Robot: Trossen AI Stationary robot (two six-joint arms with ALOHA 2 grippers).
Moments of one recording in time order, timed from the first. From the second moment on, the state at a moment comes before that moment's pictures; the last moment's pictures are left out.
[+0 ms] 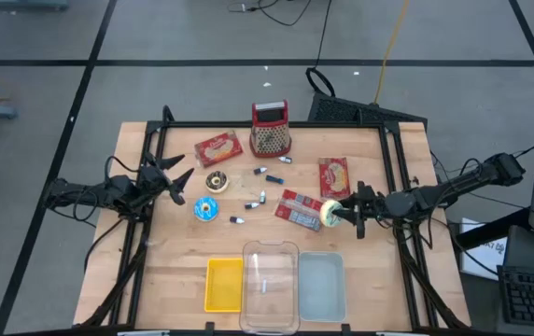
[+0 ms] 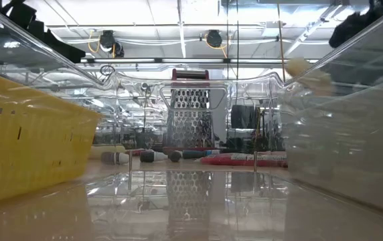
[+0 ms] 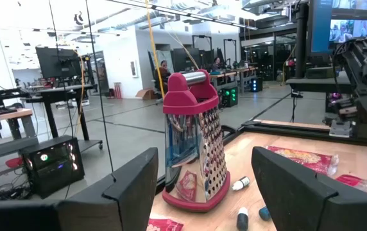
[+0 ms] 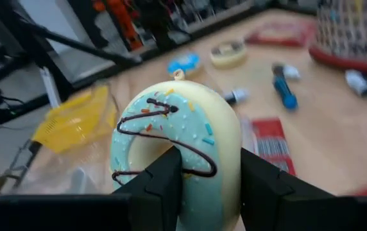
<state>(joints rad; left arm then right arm) -0.13 0.01 0.04 0.15 -0.74 0.20 0.32 0.58 0.12 0.23 0.38 0.46</state>
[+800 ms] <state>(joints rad) -0.10 0.37 0.04 0.45 -0.45 -0.47 0.32 0.78 0.12 0.73 0.13 0.21</state>
